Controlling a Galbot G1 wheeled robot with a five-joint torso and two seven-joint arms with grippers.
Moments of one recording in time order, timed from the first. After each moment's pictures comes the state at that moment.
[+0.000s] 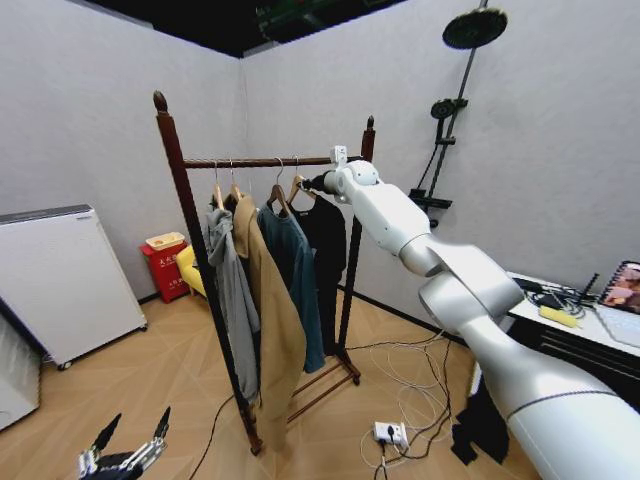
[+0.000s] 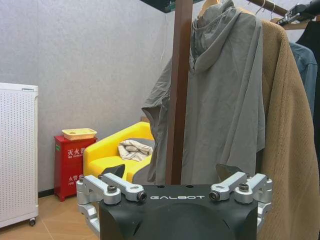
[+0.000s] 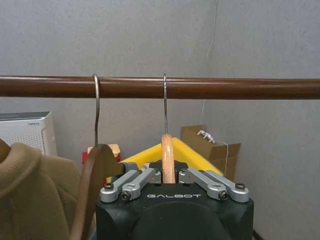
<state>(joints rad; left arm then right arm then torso) 1.94 -1.35 -0.90 -2.27 -0.51 -0.14 0.13 0.62 1.44 -0.32 0.48 0.83 -0.49 -0.26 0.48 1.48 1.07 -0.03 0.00</state>
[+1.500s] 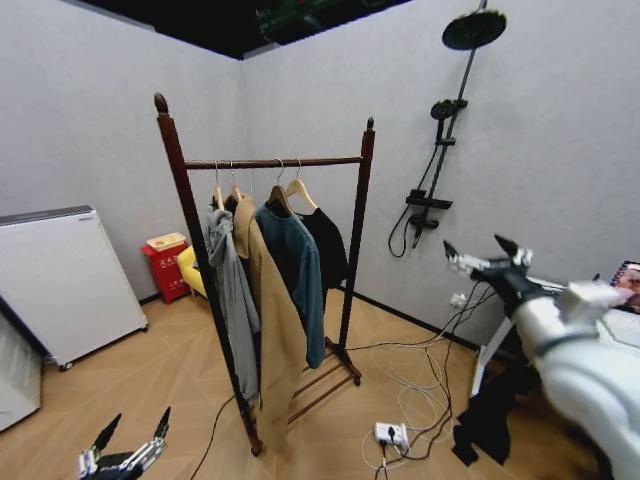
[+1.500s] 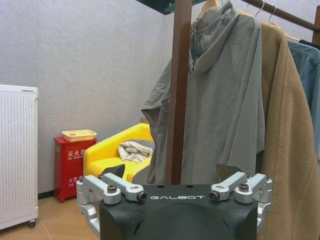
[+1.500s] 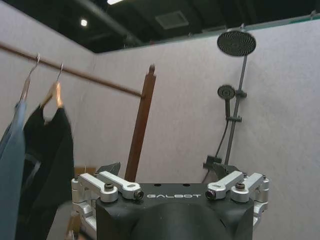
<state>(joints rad) 1.94 -1.35 -0.90 -2.27 -0.51 -0.14 0.14 -1.64 0.90 1.07 2.51 0.64 -0.31 0.30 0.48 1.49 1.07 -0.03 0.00</state>
